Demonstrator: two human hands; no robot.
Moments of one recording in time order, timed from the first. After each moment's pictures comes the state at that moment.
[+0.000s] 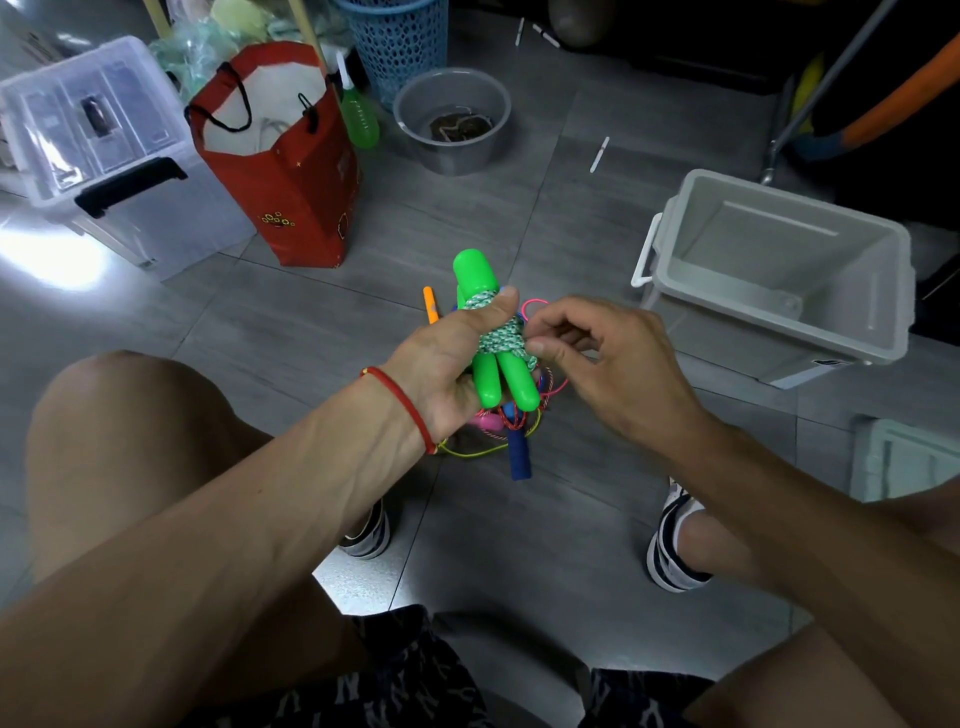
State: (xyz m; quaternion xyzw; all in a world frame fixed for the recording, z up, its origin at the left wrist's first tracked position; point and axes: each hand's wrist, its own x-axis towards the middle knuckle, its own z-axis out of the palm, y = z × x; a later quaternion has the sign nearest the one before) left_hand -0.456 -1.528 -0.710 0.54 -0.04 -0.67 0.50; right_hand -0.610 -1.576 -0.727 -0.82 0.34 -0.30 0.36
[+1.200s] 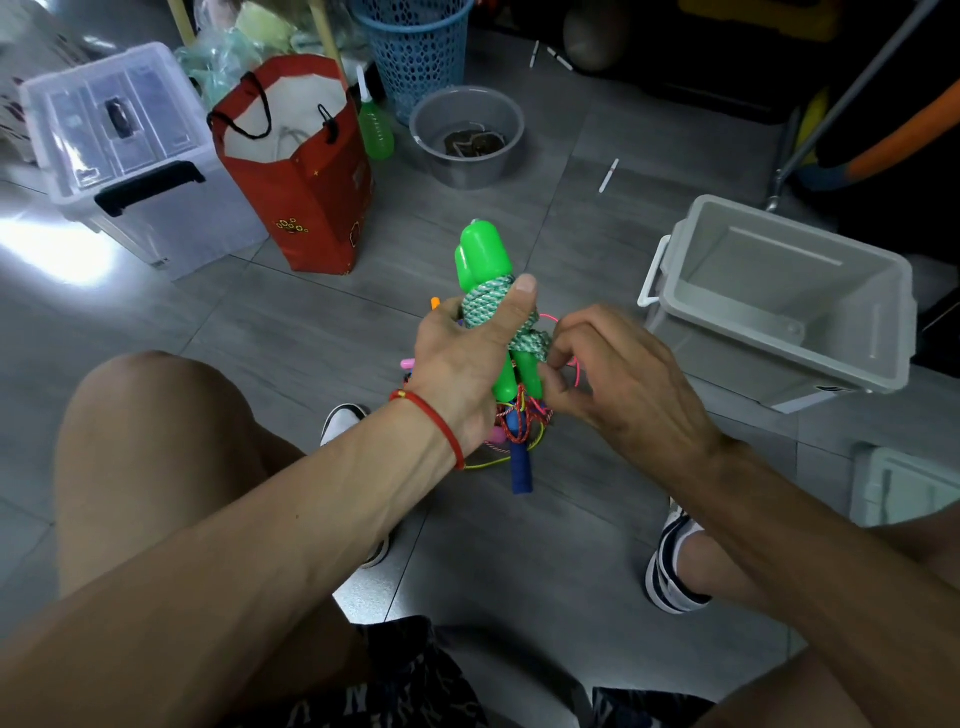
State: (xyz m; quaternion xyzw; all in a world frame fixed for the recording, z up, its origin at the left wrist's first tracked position) left_hand -0.467 -1.525 -0.698 0.55 -0.07 -0.52 0.65; right_hand -0.608 -1.572 -0.725 -0.91 0.23 -0.33 0.06
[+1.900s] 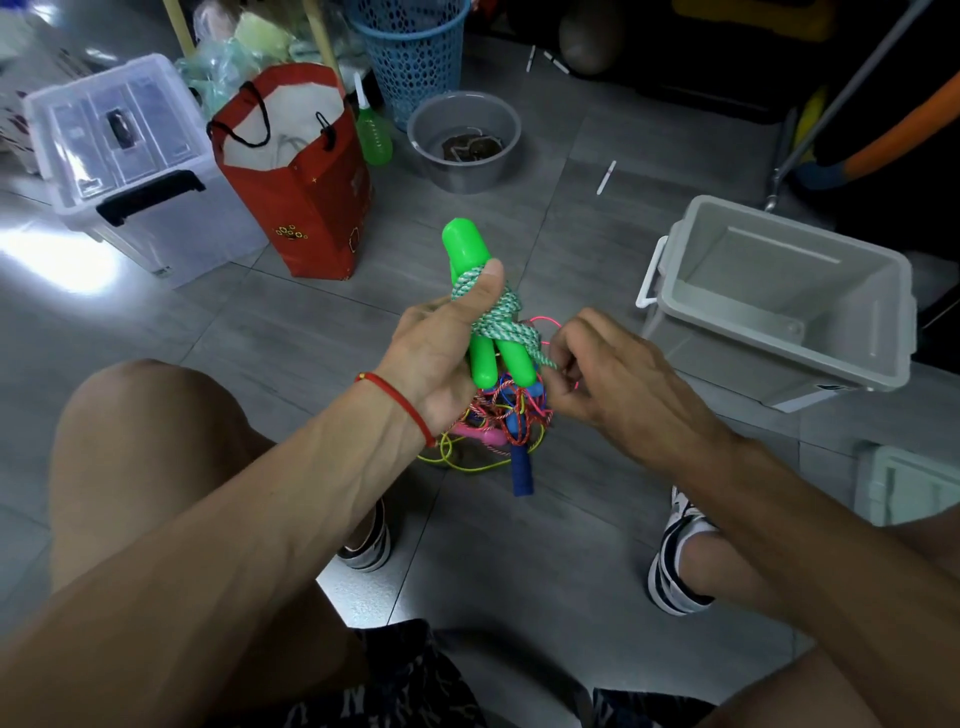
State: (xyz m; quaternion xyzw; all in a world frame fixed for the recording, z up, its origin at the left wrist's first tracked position) left_hand -0.442 -1.533 -0.704 0.52 -0.07 -0.60 0.61; right_hand -0.611 -1.576 -0.721 -0.92 0.30 -0.20 0.14
